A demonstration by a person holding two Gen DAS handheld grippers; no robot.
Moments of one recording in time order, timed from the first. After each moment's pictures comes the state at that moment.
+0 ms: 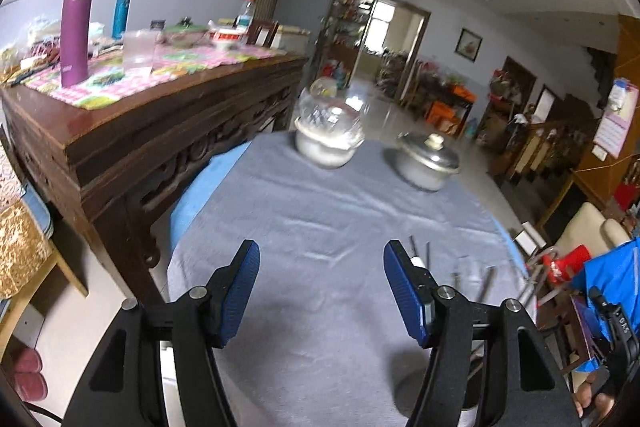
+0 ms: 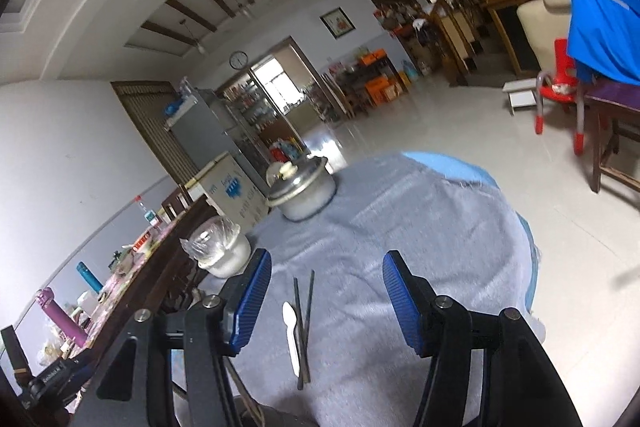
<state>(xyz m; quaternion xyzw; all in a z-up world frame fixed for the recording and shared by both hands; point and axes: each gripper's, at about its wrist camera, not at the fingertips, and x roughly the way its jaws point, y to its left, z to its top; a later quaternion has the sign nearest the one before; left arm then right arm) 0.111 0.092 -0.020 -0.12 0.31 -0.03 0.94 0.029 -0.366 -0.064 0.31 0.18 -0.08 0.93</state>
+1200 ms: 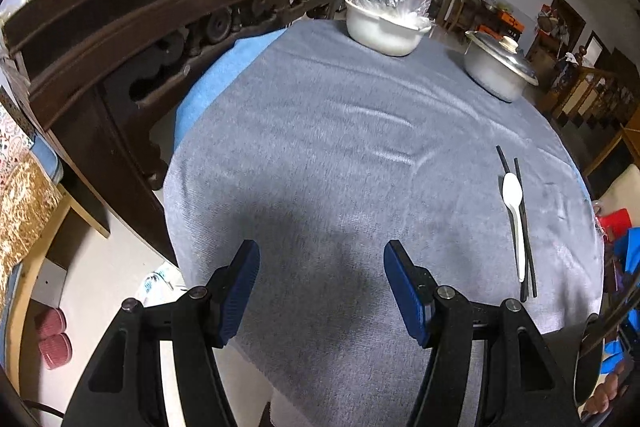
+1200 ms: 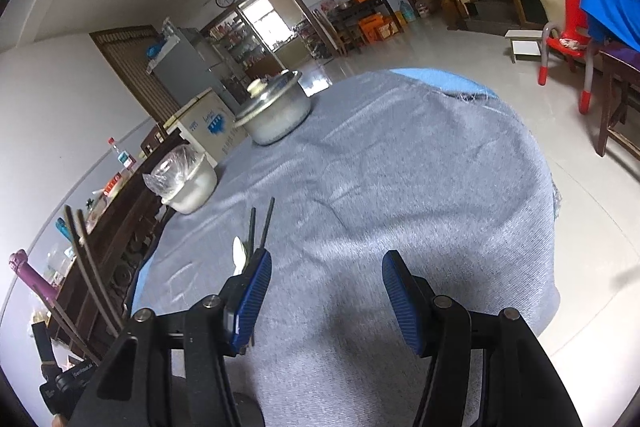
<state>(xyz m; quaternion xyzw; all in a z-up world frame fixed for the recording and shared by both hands) 0.171 0.099 -0.146 -0.10 0.46 0.02 0.88 0.082 -0.362 -0.152 0.31 0.29 -0.06 0.90</state>
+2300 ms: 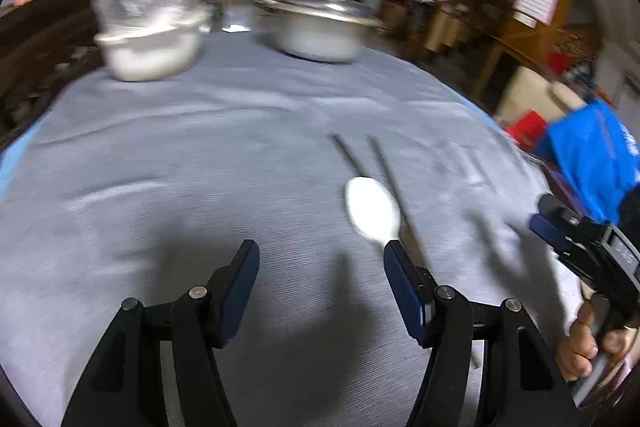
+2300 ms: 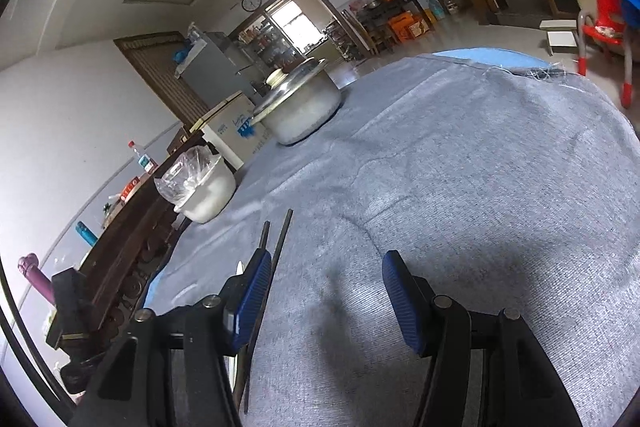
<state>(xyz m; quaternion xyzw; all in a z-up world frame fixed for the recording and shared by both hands) 0.274 -0.062 -0.186 0.00 0.42 -0.28 0.86 0.161 -0.364 -0.204 0.33 0.26 0.00 0.91</state>
